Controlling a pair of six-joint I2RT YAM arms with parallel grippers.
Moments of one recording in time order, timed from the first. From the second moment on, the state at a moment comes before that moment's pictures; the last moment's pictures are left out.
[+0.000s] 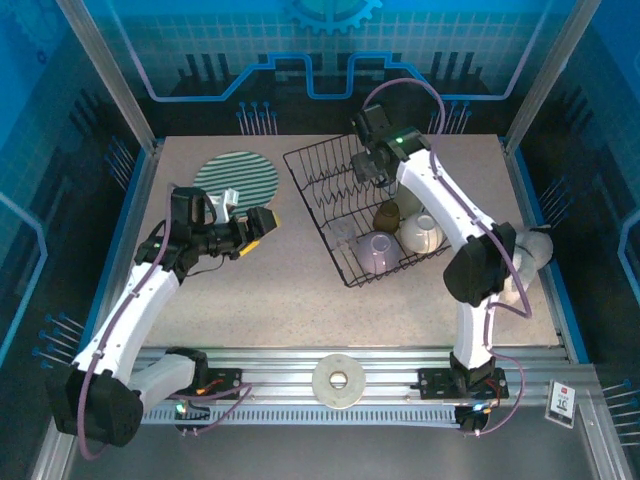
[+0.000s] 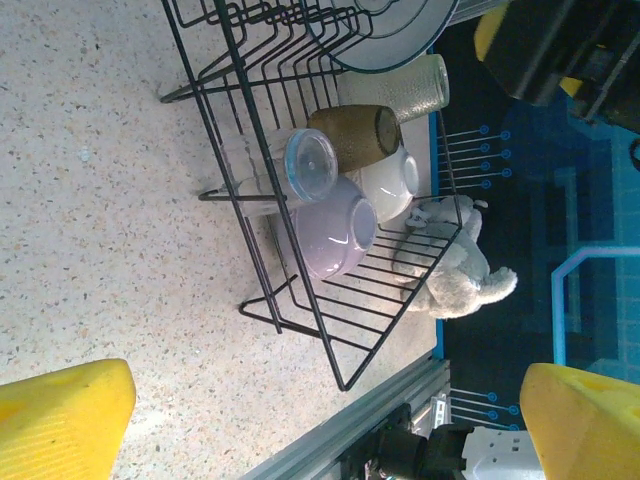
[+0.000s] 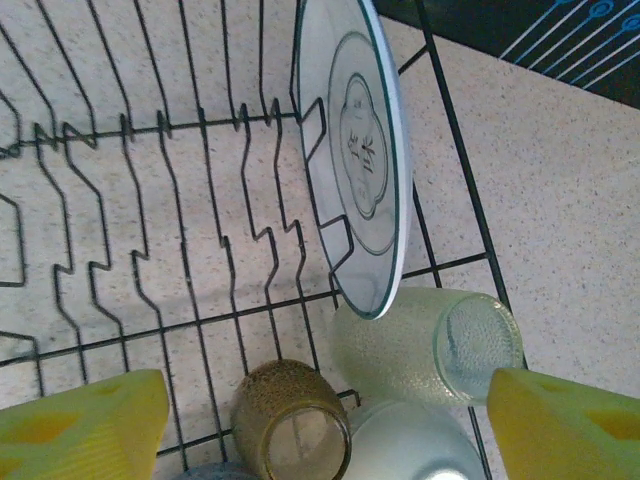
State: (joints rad) left arm -0.14 1.05 0.91 -0.54 0.69 -0.74; right arm 0.48 1.99 2.07 -1.08 0.44 0.13
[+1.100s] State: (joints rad) left arm -0.14 1.03 0.85 -0.48 0.67 -0.83; right arm 0.42 2.30 2.35 -1.12 0.57 0.05
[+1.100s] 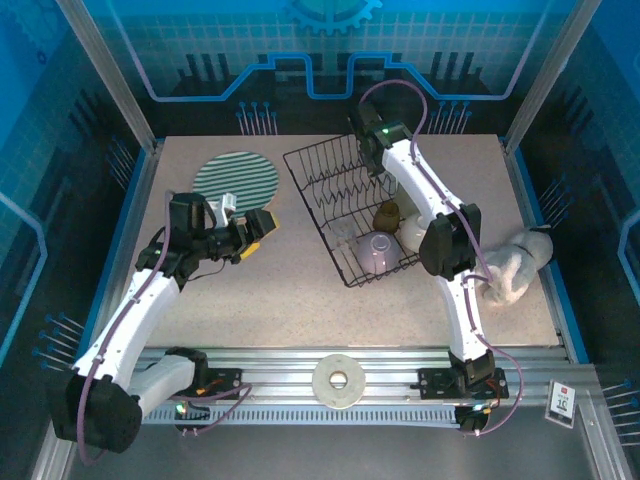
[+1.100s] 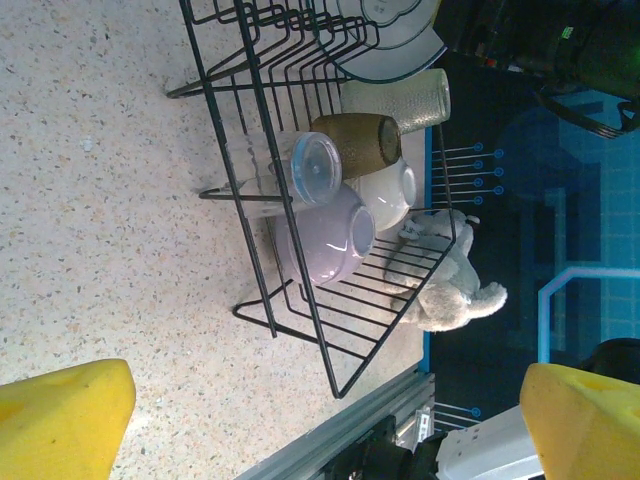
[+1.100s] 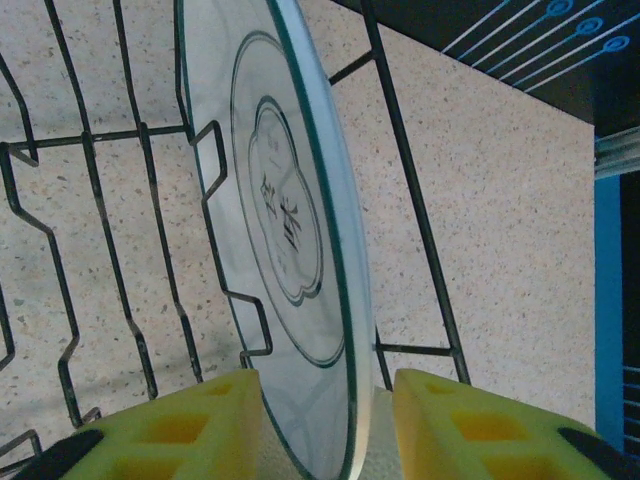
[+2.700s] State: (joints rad) left arm -0.14 1.02 0.75 -0.13 0.83 -1.10; right arm 0.44 2.19 2.29 -0.98 0.79 -0.07
